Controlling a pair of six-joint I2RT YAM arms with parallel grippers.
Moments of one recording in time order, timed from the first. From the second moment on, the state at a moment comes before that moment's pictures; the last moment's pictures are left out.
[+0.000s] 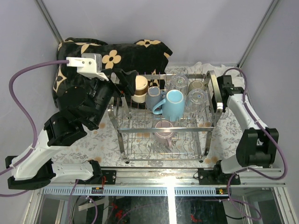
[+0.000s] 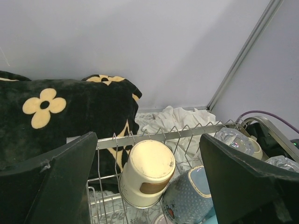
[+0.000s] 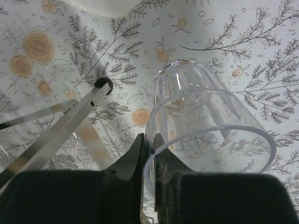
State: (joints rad) left arm -1.08 1.09 1.67 -0.44 -0.79 -0.15; right arm 0.03 1.46 1.17 -0.84 0.07 0.37
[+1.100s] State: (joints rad) left arm -1.08 1.07 1.62 -0.44 -0.79 -0.16; right arm 0.03 1.72 1.28 -0.84 0.11 0.40
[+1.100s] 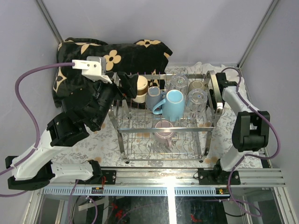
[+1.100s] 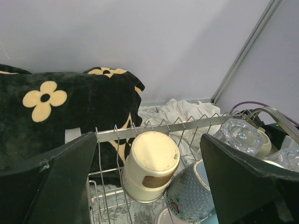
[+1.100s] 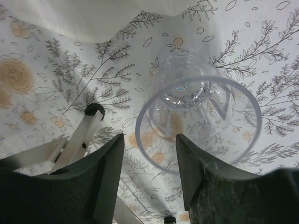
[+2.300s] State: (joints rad) left arm -1.08 1.10 1.50 -0.56 -0.74 -0.25; right arm 0.03 1.04 1.54 -0.90 -0.01 0.46
